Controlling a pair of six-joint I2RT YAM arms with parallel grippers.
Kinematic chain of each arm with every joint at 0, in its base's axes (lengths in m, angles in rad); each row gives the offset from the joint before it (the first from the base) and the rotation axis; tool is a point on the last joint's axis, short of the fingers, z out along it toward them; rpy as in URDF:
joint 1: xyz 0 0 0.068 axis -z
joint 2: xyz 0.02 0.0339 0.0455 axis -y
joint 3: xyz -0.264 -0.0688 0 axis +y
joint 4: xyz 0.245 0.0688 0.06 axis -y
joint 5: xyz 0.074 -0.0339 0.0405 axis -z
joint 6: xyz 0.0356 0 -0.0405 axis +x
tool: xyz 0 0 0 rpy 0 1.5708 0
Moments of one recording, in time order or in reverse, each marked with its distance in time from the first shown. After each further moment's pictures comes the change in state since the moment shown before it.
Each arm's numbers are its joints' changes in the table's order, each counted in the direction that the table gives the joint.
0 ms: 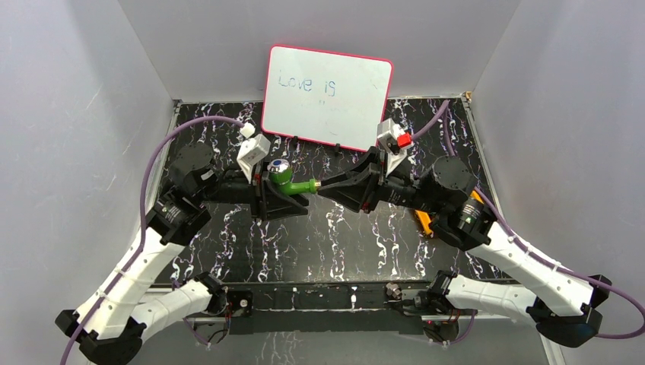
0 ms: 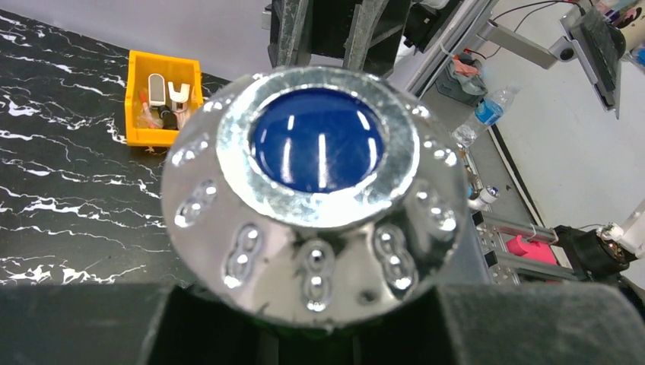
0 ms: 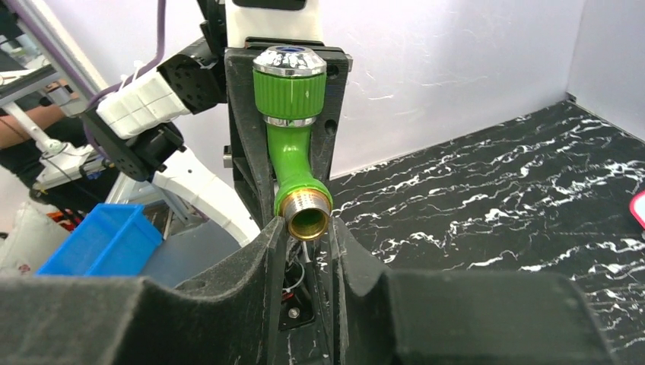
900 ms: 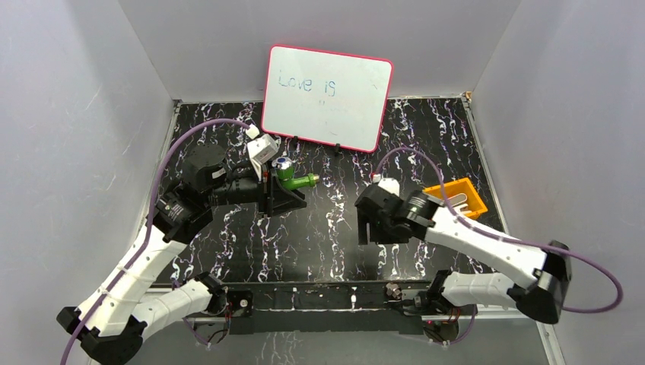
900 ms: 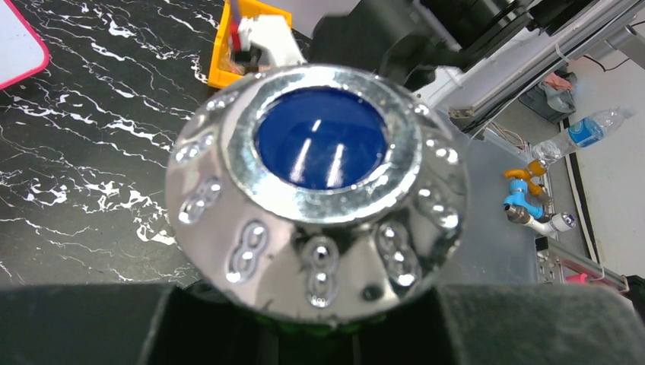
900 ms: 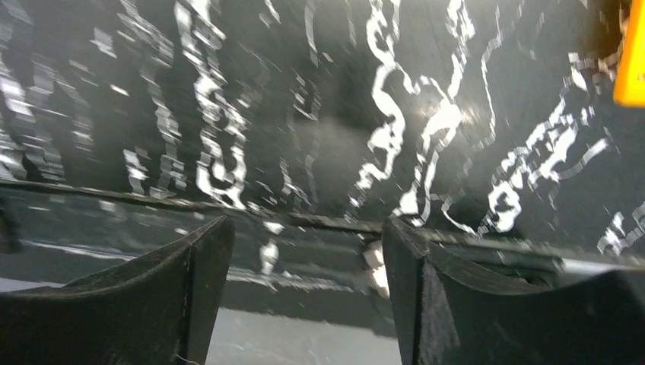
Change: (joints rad) left arm 0.003 -0.003 -0.002 -0.192 -0.222 0.100; right arm -0.016 -0.174 0.101 -1.035 0.649 0.526
